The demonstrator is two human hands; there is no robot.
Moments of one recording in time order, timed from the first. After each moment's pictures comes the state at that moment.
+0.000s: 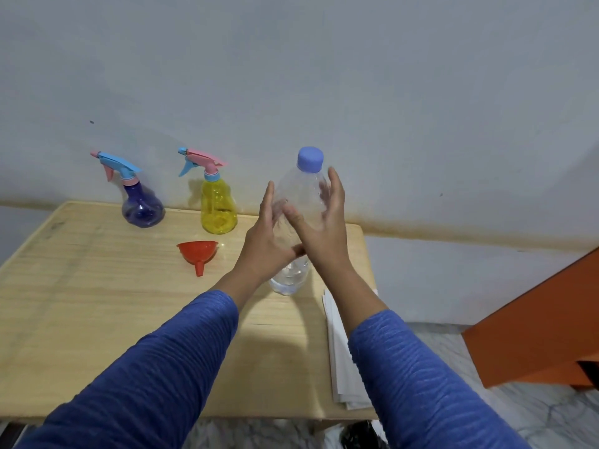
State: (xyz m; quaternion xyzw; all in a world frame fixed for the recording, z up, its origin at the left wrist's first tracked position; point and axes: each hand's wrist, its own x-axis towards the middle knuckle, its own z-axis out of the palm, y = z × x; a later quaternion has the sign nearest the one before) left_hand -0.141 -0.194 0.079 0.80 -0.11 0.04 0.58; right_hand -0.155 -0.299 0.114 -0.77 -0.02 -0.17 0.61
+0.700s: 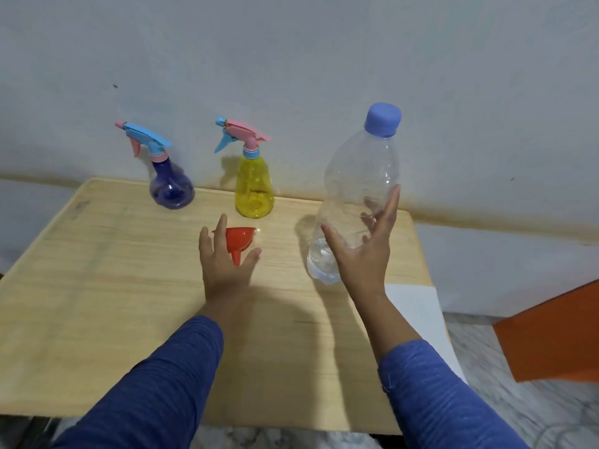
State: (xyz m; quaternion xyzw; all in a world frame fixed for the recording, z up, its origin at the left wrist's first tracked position) left_hand -0.127 -0.076 -0.039 0.86 0.14 0.13 0.47; right_hand -0.138 -0.268 0.034 -0.80 0.05 -0.26 0.54
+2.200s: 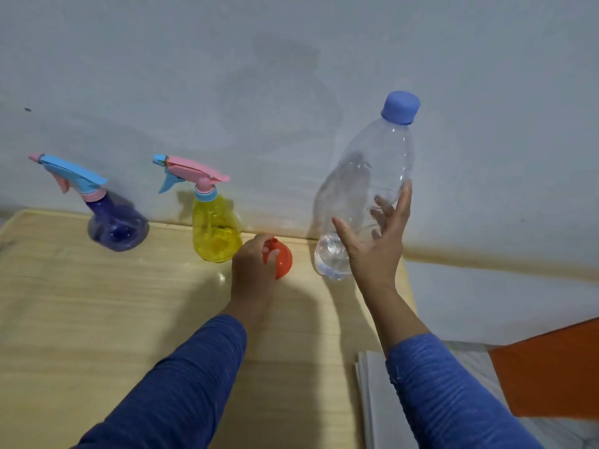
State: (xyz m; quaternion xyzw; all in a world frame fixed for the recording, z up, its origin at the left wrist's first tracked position) left_hand -0.002 -0.173 -0.041 0.88 0.05 0.17 0.43; right_hand -0.014 -0.338 0.033 -0.77 0.07 -0.27 0.57
